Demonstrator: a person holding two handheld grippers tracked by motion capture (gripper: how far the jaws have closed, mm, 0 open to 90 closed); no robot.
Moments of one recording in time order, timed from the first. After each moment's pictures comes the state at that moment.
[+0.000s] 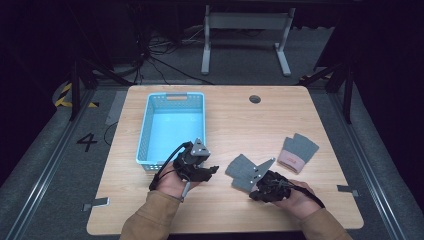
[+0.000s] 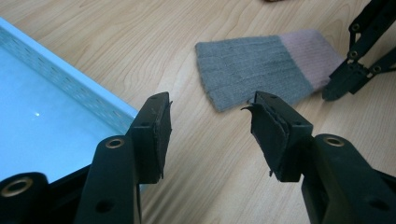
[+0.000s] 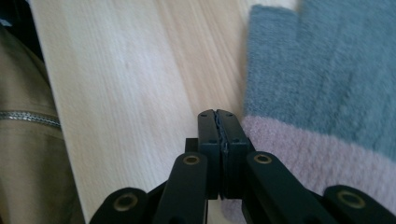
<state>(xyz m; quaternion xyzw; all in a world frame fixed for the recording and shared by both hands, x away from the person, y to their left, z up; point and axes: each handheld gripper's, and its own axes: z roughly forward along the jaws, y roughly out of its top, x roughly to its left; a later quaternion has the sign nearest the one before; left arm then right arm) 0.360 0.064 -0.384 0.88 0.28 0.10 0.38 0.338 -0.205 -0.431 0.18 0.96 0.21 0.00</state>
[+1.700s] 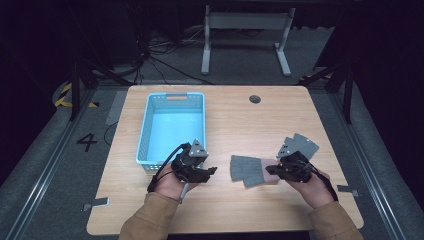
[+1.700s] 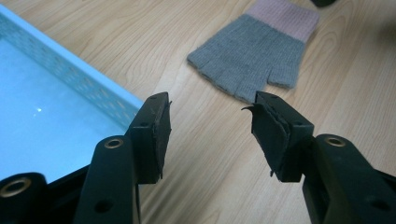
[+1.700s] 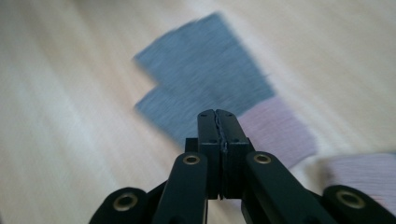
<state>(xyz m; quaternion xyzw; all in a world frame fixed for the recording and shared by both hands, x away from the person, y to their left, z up) 0.357 0.070 -0.385 0.88 0.29 0.10 0.37 0.362 -0.260 -0.395 0.30 0.90 0.29 0.10</state>
